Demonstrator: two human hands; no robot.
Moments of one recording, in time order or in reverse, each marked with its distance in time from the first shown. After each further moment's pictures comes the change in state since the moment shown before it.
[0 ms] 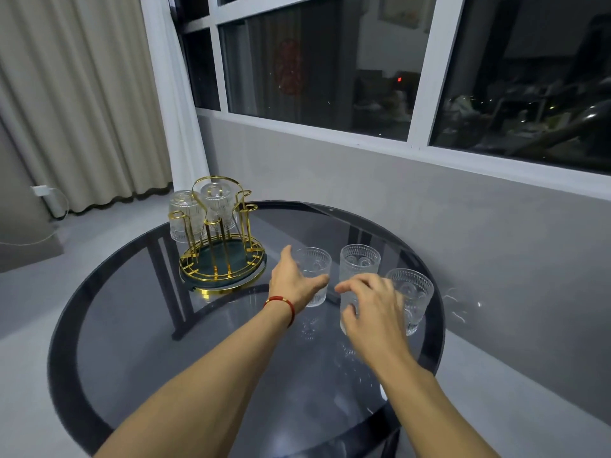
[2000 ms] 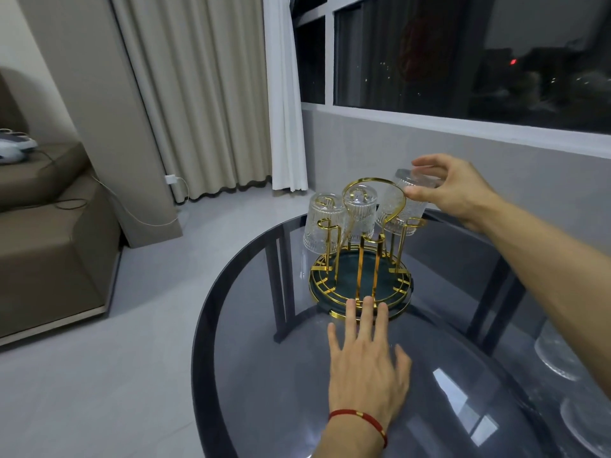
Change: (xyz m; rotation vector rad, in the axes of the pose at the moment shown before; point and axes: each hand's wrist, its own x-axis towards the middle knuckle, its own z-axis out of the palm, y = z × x) left_hand -0.016 -0.125 -0.087 0.641 0.050 0.150; right_hand 0.274 -0.132 0.084 0.556 -0.218 -0.104
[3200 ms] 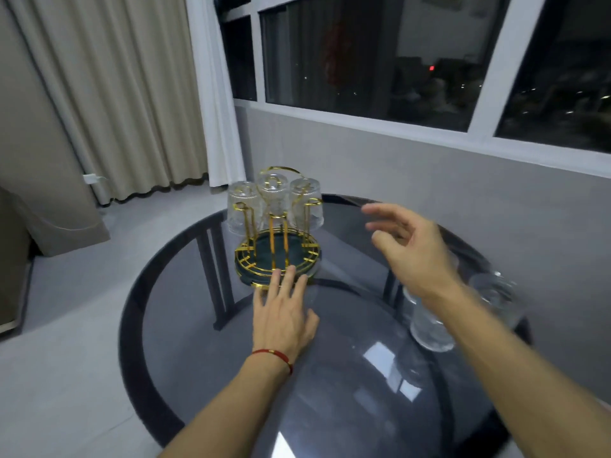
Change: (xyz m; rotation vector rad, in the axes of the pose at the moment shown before) left_hand -0.011 0.024 -0.019 0.162 0.028 0.087; right_hand -0.207 0.006 -0.050 0.152 0.216 -0.142
